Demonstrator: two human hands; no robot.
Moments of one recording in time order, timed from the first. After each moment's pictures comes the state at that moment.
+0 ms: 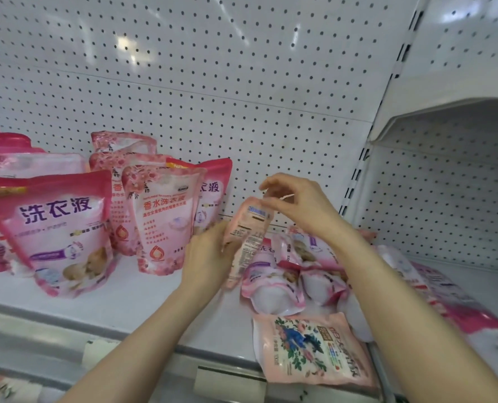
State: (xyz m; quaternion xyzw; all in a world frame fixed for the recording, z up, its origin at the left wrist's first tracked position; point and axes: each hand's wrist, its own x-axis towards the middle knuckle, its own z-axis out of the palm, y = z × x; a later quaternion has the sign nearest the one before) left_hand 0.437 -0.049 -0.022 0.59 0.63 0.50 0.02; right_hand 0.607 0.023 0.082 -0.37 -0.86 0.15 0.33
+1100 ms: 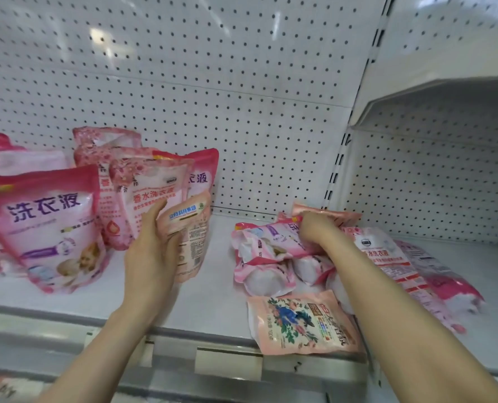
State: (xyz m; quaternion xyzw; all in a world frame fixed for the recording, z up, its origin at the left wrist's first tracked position) left_hand 0.393 -0.100 -0.032 0.54 0.62 0.57 -0.03; right_hand 0.650 0.065 0.015 -0.68 -0.74 0.04 -0.02
